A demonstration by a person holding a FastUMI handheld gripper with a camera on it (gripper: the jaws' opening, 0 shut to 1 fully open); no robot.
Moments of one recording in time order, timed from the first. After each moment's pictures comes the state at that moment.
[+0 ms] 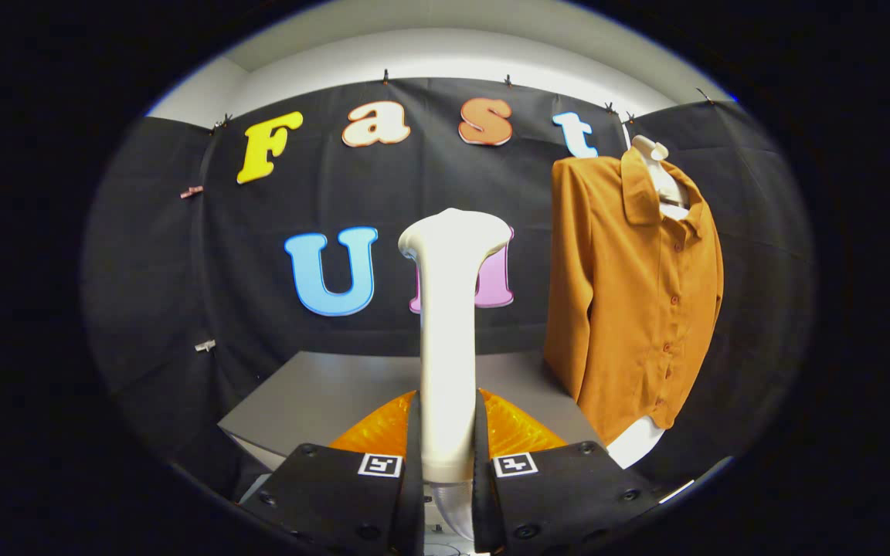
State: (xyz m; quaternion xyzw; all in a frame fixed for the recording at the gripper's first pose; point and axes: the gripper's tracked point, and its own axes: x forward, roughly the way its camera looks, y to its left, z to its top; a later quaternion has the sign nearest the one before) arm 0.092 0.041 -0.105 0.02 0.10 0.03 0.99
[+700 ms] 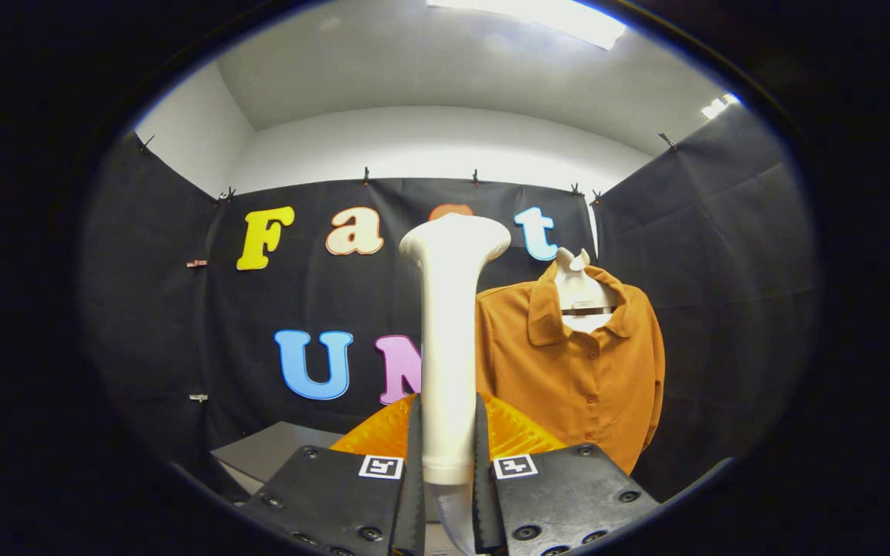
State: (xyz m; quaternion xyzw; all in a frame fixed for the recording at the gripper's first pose) arm 0.046 -0.092 0.008 0.02 -0.08 0.00 1.00
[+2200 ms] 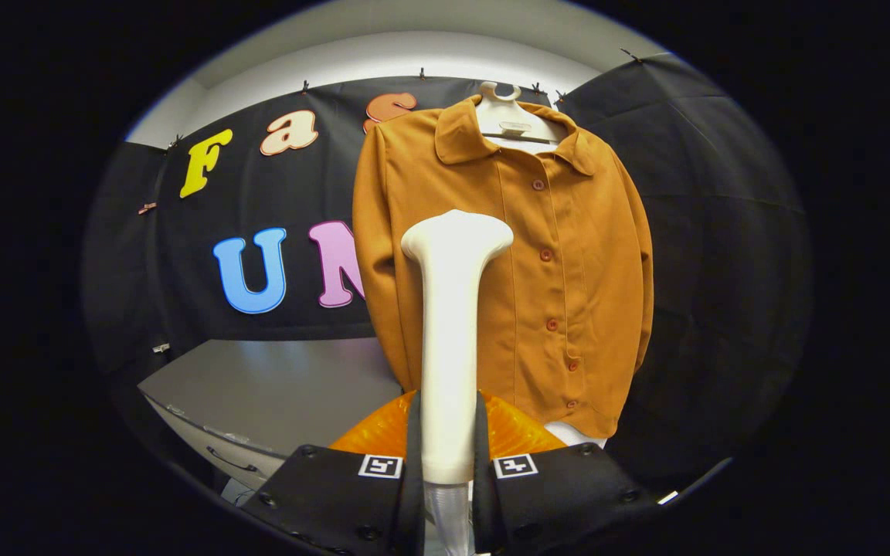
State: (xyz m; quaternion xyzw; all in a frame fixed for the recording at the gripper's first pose) arm 0.104 -0.191 -0.220 0.04 0.13 -0.04 0.99
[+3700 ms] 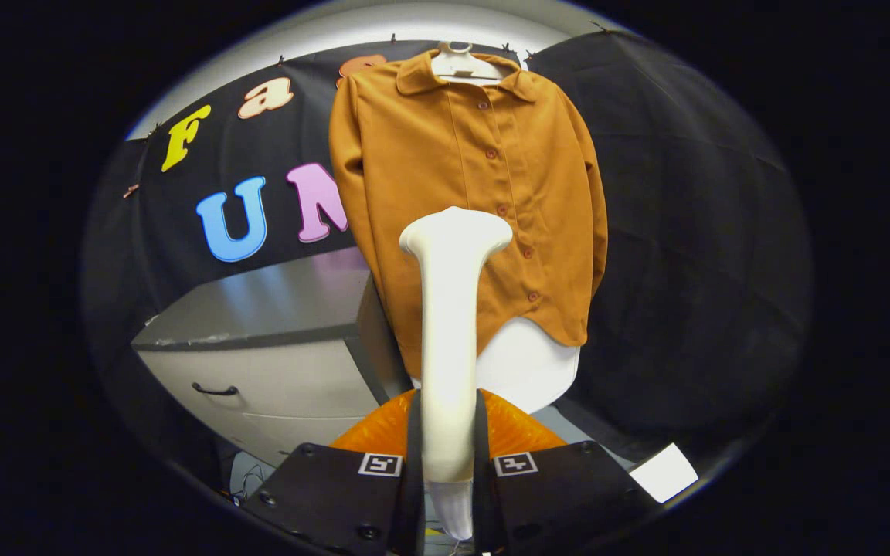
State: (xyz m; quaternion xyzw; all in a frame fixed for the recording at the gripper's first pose) arm 0.010 -0.214 -0.266 0.06 0.19 -0.08 0.98
